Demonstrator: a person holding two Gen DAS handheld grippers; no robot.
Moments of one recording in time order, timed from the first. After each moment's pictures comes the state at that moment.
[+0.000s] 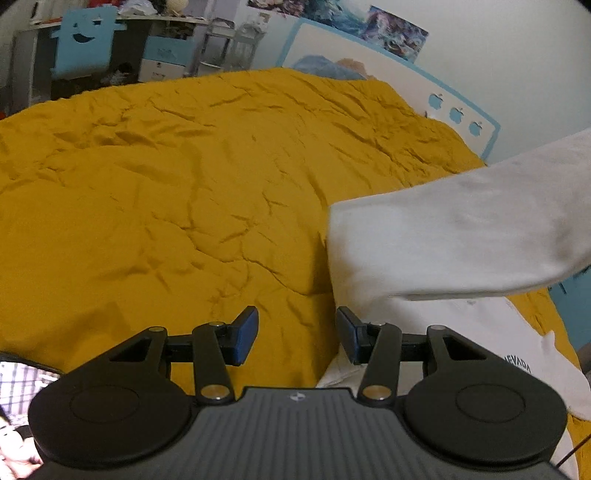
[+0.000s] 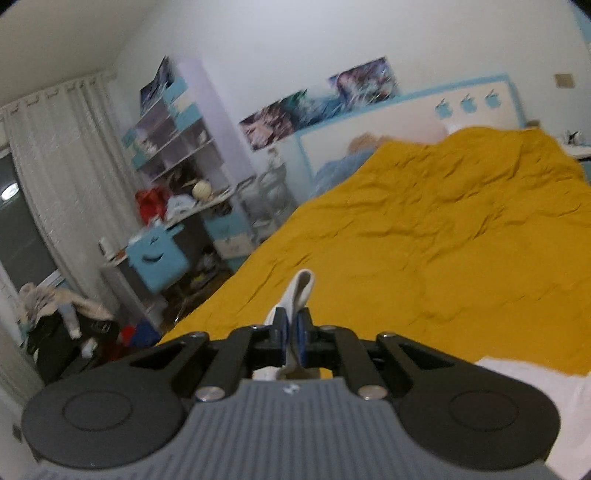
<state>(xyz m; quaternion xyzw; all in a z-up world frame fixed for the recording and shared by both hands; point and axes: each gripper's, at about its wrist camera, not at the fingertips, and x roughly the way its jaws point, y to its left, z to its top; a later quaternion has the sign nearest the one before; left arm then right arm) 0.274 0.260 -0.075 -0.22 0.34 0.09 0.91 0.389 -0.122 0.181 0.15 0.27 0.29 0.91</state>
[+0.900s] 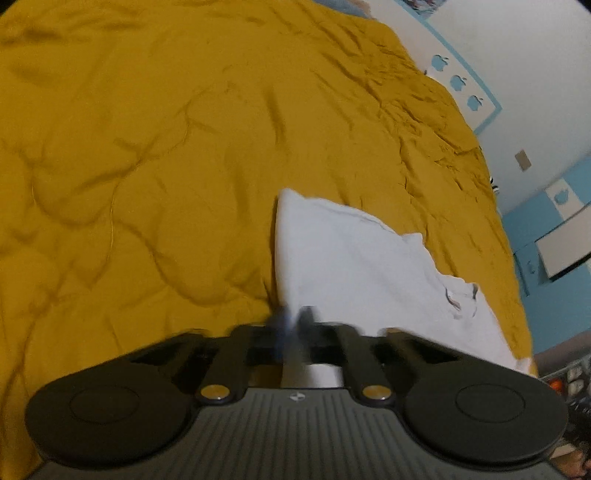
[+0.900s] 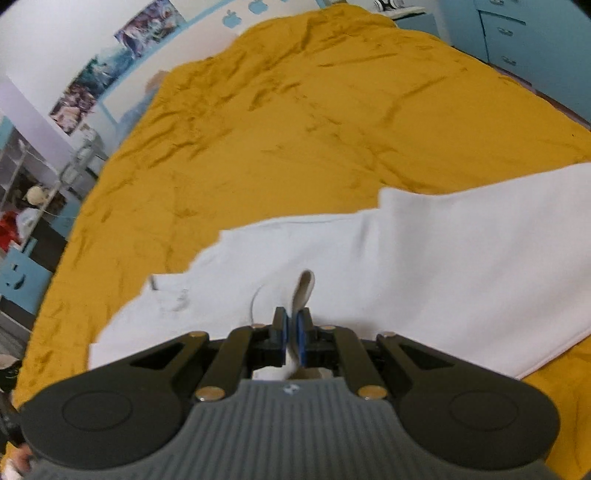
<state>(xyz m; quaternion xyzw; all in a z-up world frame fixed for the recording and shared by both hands) 0.401 0.255 -0.142 -0.31 0.41 0.02 0.86 0.454 -0.323 -0.075 0.22 0.45 0.07 0.86</state>
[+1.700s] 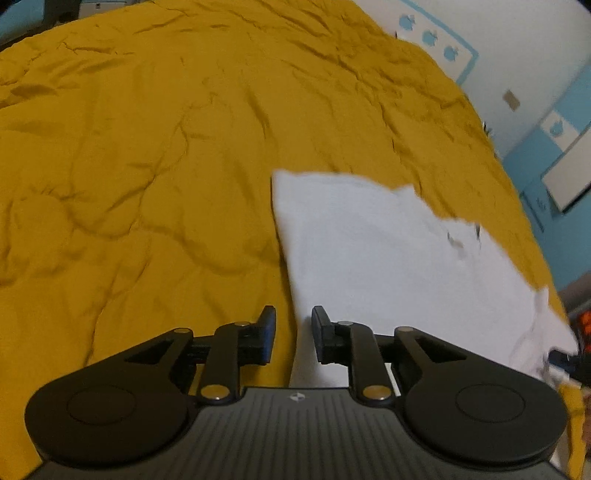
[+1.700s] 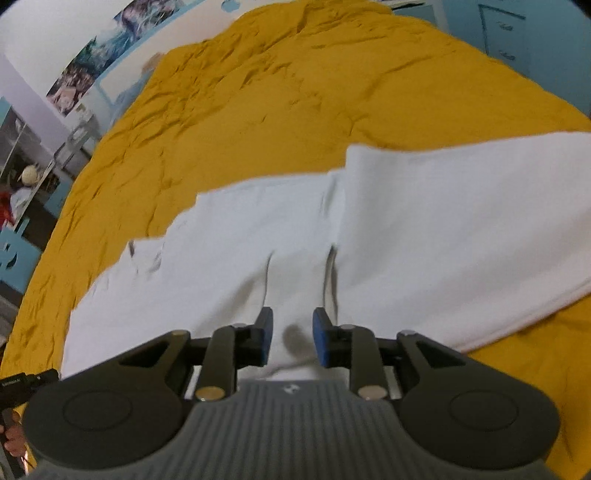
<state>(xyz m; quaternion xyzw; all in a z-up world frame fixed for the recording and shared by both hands) 0.363 0.241 -0.116 -0.21 0.45 0.00 0.87 0.427 -0.323 -0.109 0.19 0.47 0.07 0.86</state>
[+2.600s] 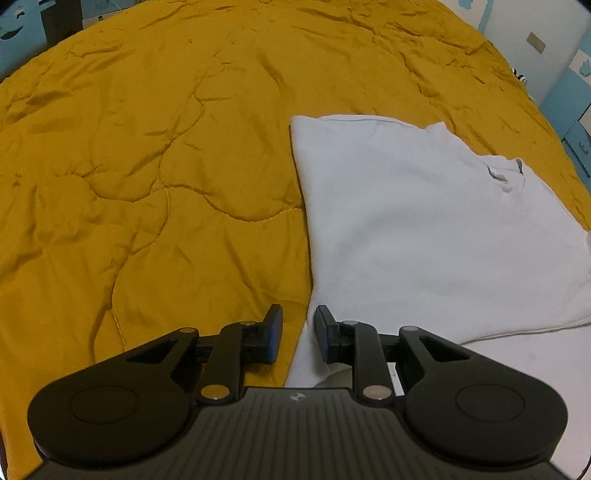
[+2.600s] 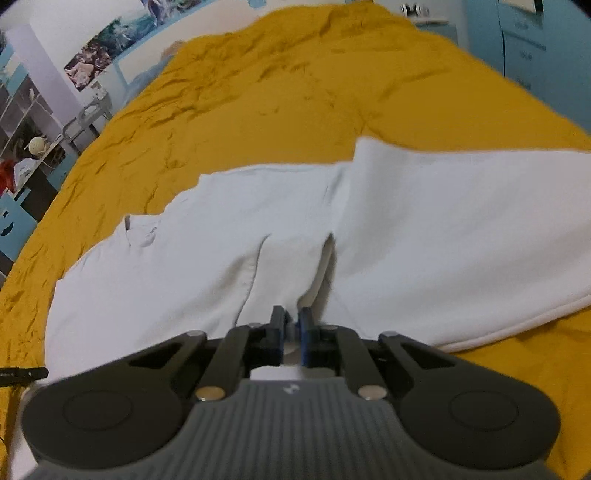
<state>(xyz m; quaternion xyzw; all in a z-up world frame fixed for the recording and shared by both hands) 0.361 0.210 -0.135 -0.12 0.50 0.05 0.85 0.410 -0.323 -0.112 0.14 0.44 0.08 0.89</state>
